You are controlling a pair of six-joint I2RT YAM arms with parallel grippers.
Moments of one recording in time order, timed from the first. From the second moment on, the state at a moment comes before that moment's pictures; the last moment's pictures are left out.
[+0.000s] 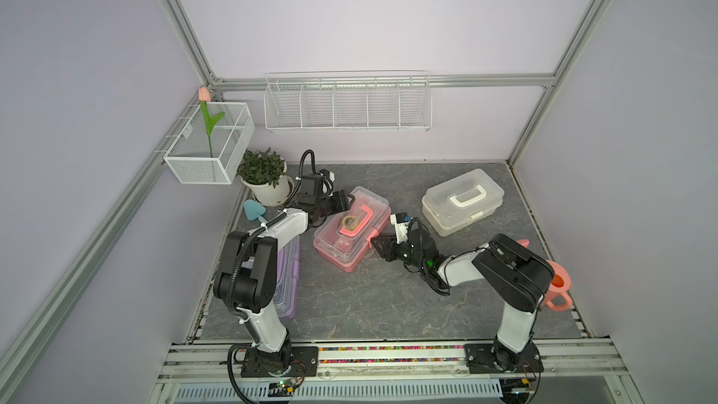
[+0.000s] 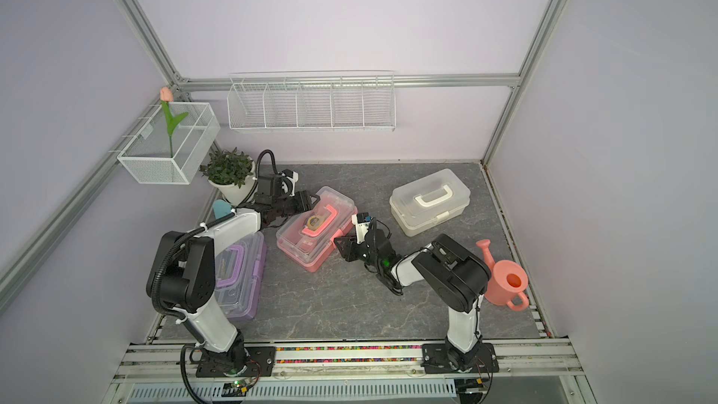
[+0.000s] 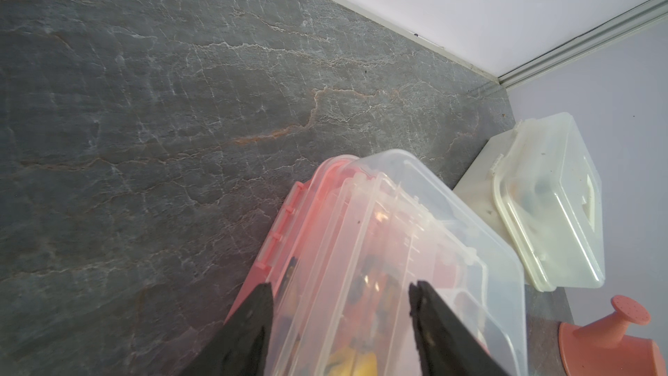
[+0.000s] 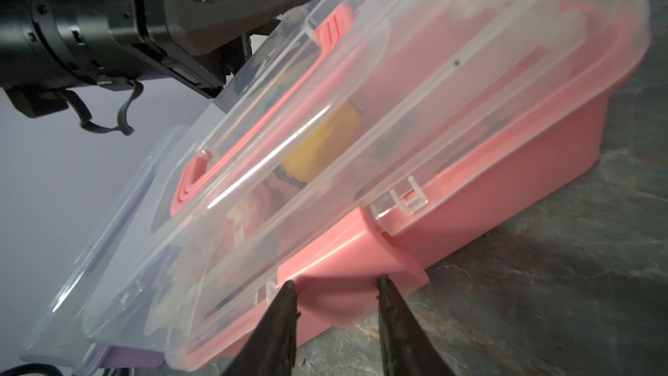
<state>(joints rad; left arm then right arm) -0.29 1.76 1.13 -0.05 0.41 -0.46 0.77 1.88 0.67 0.93 -0.21 0.71</state>
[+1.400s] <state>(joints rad) -0.36 1.55 1.03 -0.34 0.34 -0.56 0.54 1.34 0.70 0.10 0.21 0.25</state>
